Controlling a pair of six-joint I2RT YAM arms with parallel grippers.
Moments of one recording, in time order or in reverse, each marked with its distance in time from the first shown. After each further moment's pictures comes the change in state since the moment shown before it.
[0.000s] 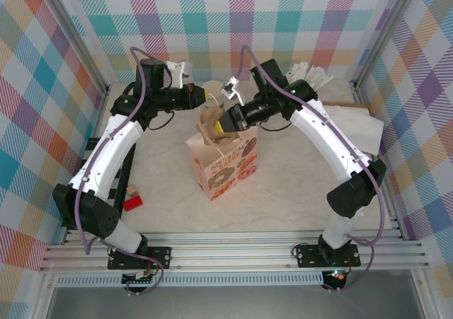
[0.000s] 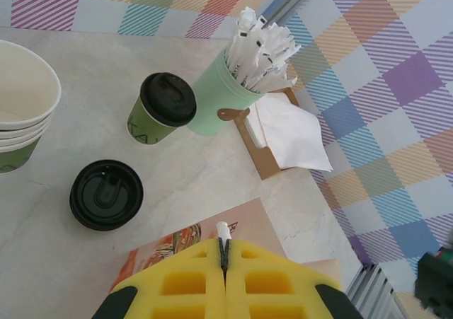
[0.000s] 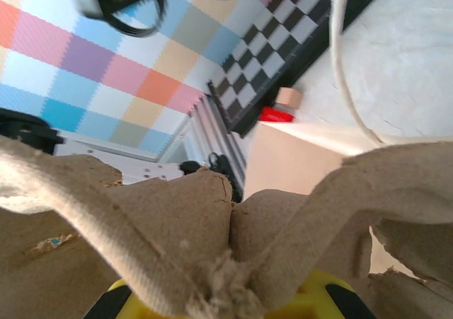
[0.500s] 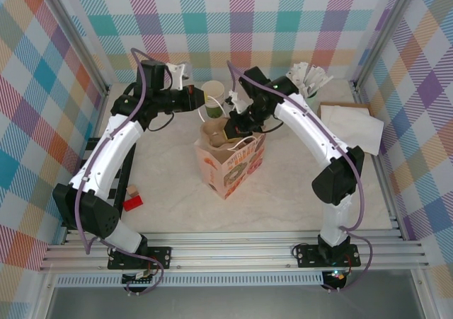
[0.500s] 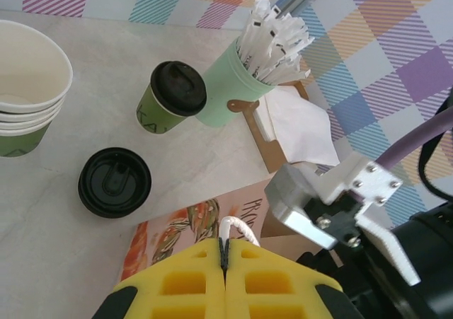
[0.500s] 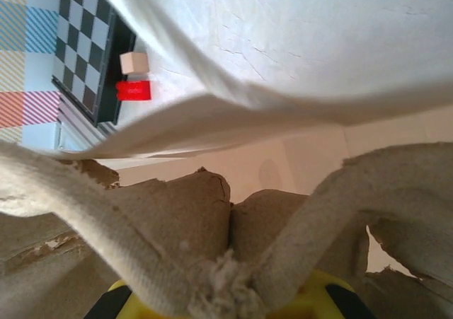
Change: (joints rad) left arm 0.000 0.002 0.002 -0.048 -0.013 0.015; right arm 0.011 0.168 0.123 -0.251 0.326 0.099
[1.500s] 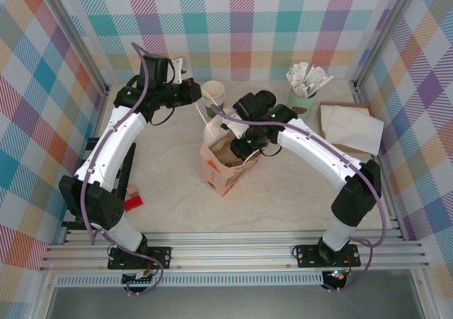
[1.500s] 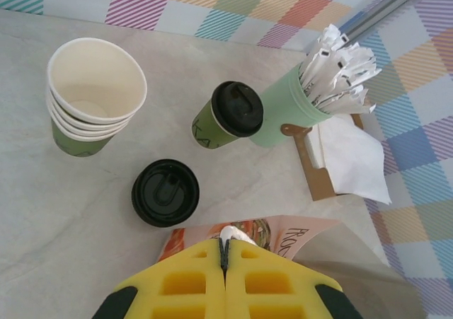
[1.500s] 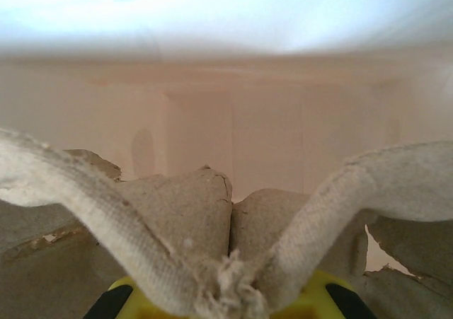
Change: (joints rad) left arm 0.001 0.083 0.120 -0.072 -0.171 -0.059; right arm 0.130 -0.236 -0.441 0.262 0.404 -0.346
